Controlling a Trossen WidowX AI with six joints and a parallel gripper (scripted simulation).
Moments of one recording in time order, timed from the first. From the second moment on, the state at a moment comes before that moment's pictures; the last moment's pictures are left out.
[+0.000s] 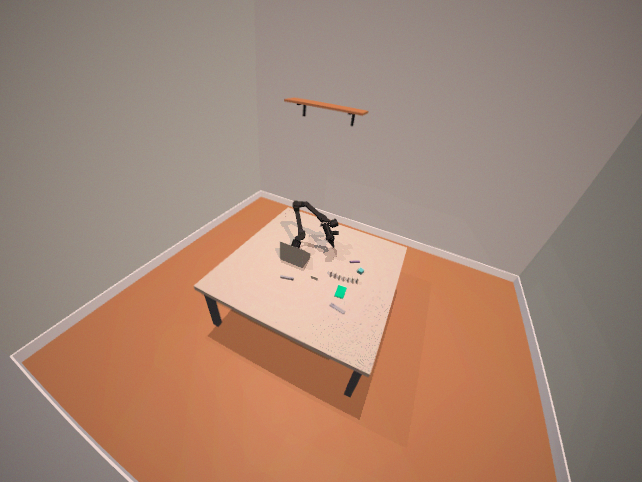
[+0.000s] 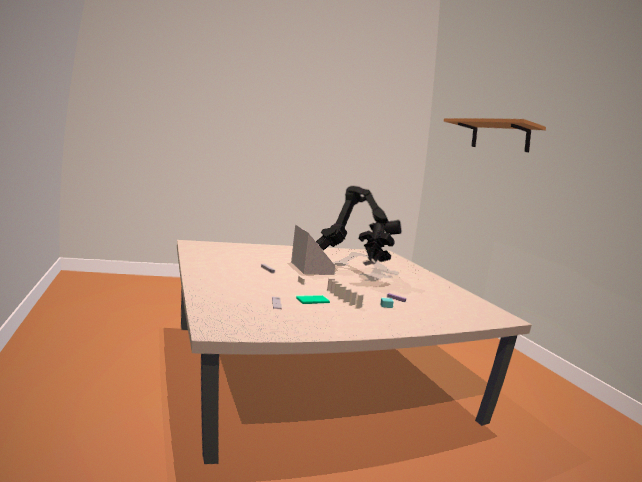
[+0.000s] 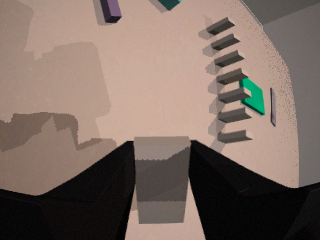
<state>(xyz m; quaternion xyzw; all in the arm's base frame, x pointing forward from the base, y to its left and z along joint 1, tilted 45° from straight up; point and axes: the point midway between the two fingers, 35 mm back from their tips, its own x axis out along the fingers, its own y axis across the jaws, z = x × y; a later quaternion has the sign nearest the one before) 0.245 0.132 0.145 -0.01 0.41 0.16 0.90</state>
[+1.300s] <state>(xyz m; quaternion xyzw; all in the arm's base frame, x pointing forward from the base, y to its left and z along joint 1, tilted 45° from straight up) 0.206 0.126 0.183 0.32 0.05 0.10 0.94</state>
